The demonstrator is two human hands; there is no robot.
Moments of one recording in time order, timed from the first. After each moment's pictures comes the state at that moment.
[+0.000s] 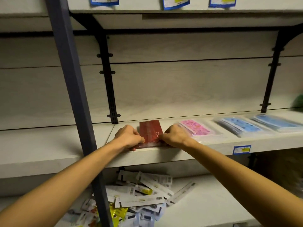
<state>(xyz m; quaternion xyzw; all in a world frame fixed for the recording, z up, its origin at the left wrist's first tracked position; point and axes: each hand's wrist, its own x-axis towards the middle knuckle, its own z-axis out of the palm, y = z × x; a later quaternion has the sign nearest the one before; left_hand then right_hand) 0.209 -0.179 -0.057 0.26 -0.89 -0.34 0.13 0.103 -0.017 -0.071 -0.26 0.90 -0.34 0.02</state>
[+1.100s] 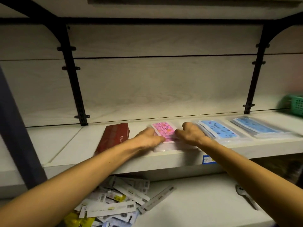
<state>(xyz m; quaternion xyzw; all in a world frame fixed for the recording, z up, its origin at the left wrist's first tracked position) 0.082 -0.040 -0.061 0.12 -0.94 -0.33 0.05 -0.026 0.116 -0.071 -0.23 0.94 -0.25 -0.02</state>
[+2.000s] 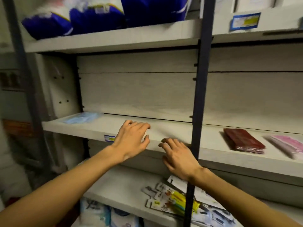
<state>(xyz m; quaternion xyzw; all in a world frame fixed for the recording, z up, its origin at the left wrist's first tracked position) 0.514 -0.340 -0.048 0.16 -0.93 0.17 0.29 0.349 -0.192 -0.109 -0.66 0.70 -0.12 -0.24</state>
